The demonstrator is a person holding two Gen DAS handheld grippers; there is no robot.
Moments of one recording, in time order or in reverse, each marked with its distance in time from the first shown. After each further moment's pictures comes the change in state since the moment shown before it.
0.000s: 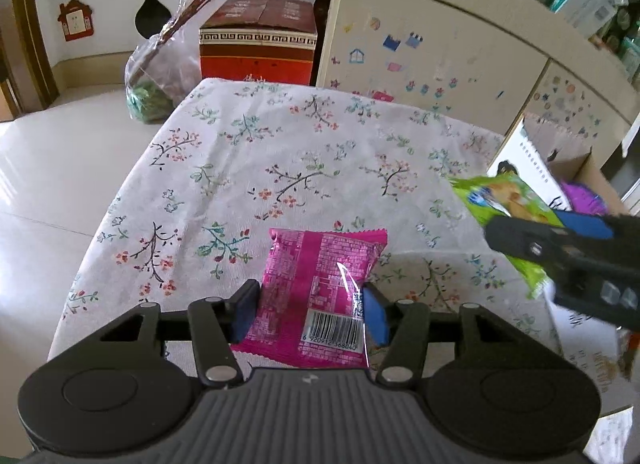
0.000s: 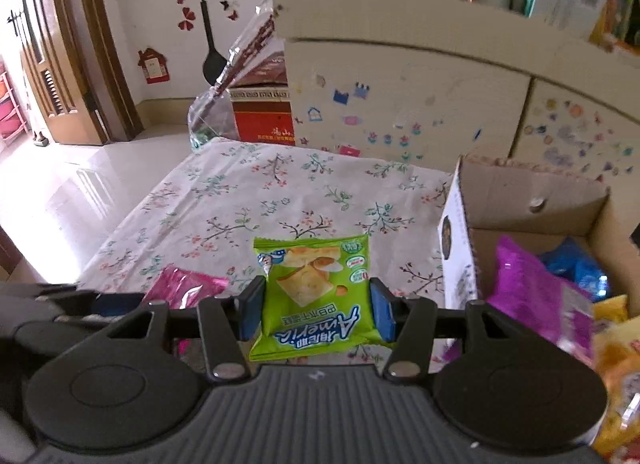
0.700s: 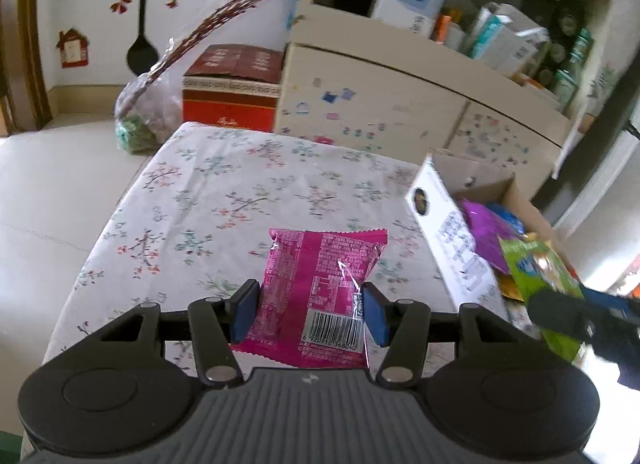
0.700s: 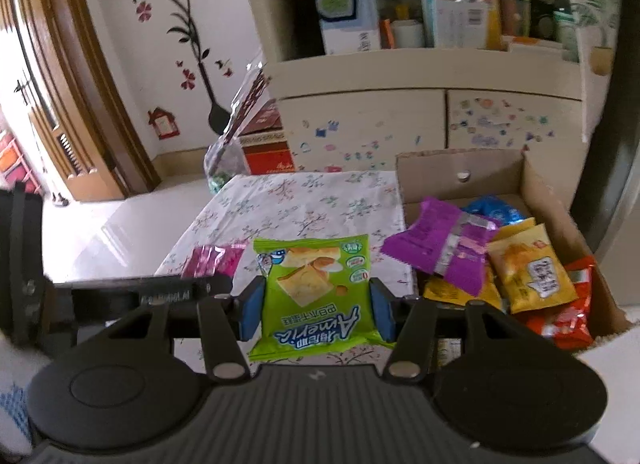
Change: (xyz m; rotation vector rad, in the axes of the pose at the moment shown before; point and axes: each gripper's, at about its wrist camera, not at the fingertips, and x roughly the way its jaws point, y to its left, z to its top) left arm -0.084 -0.037 -0.026 0.004 -0.127 -0.081; right arm -0.131 -0.018 -0.045 0.164 -0.110 0.040
